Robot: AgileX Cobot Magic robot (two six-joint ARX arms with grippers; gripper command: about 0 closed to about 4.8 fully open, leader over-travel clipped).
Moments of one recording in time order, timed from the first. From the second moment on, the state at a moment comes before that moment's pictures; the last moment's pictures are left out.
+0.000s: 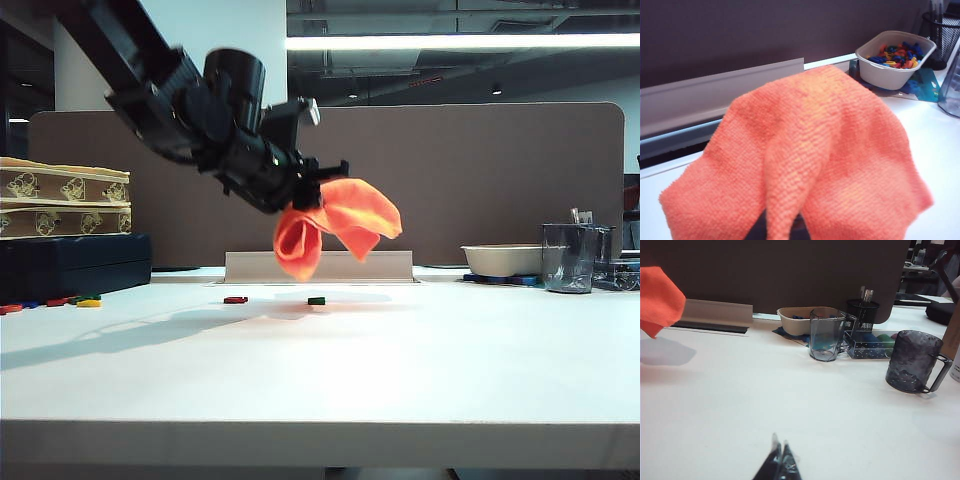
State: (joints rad) left arm -0.47 2.12 1.47 0.47 0.06 0.01; right arm 0.01 0.00 0.01 0.01 0.00 -0.08
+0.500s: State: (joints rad) left arm -0.51 2.28 1.55 0.48 0.15 -0.17; right arm 0.01 0.00 0.01 0.01 0.00 -0.08
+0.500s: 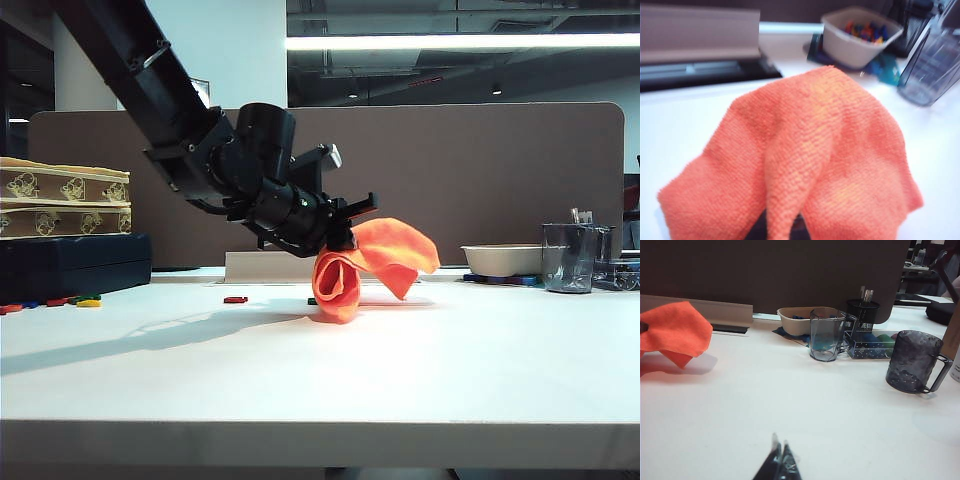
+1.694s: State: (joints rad) left arm -0.27 2.26 1.57 0.12 -0.14 -0.10; right arm 0.01 0.00 0.01 0.01 0.00 -0.08
